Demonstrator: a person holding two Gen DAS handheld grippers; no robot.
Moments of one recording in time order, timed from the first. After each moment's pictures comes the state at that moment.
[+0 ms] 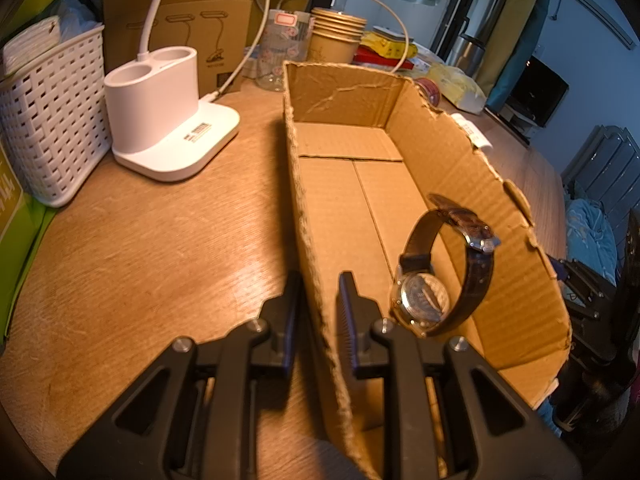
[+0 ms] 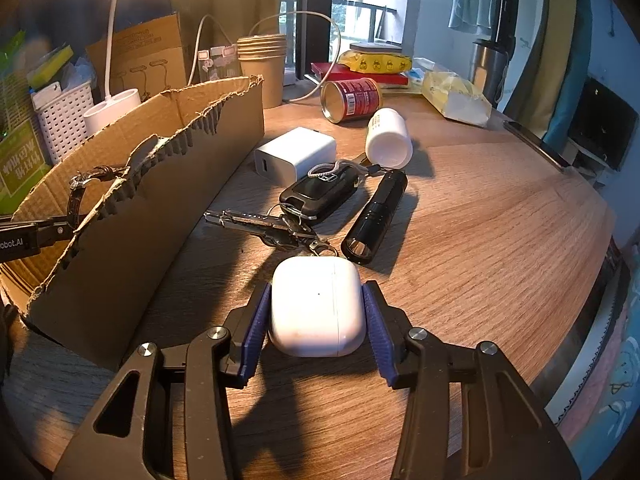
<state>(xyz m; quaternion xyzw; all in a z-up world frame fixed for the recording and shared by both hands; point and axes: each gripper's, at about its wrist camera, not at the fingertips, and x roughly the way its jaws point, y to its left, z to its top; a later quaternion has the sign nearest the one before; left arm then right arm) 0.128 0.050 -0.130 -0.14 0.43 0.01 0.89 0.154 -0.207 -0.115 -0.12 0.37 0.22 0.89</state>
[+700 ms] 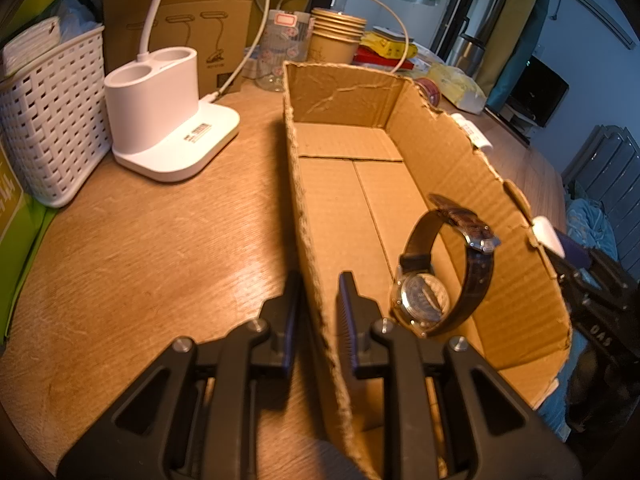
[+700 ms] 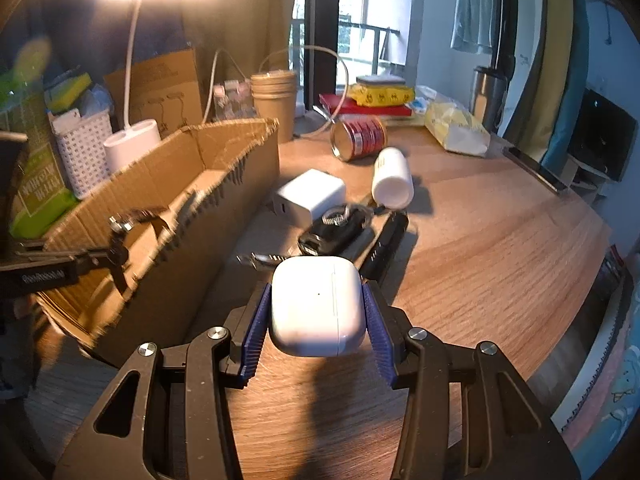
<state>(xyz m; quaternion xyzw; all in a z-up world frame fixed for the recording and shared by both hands) 0.128 0.050 -0.130 -0.14 0.43 0.01 0.89 0.142 -0.204 -0.080 -0.11 0.33 0.24 0.91</state>
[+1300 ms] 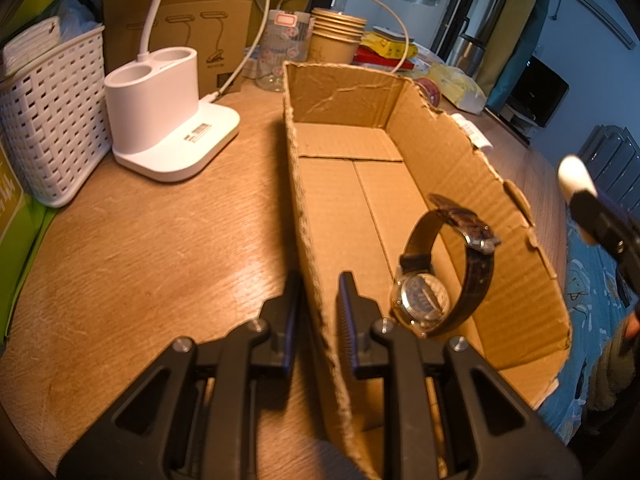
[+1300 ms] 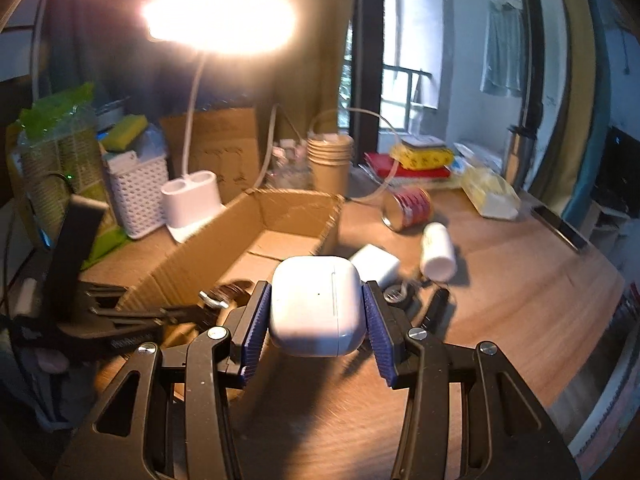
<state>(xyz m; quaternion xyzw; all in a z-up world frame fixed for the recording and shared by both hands) 0.128 0.050 -0.130 -0.14 0.43 0.01 0.89 0.116 -0.170 -0.032 -0.10 0.26 0.31 0.91</state>
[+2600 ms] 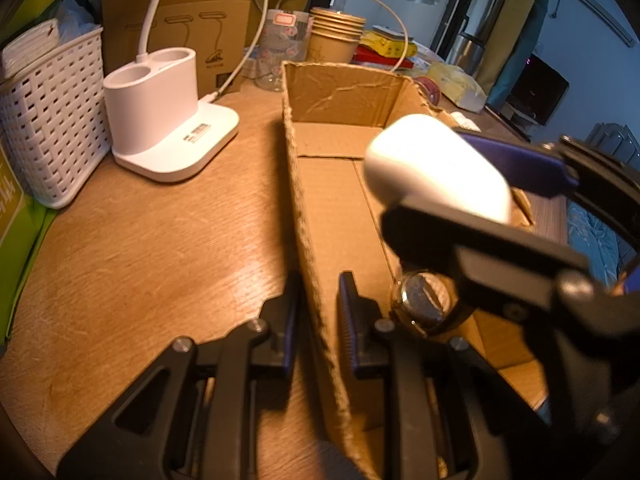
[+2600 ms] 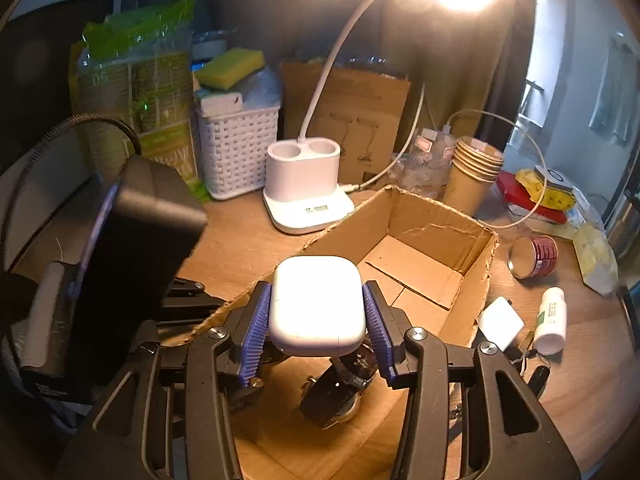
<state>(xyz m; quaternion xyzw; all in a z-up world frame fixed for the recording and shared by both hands) 0.129 0.050 -0.130 -0.13 0.43 0.01 0.89 0.123 -0.063 -0.048 -0.22 0.29 0.45 0.81</state>
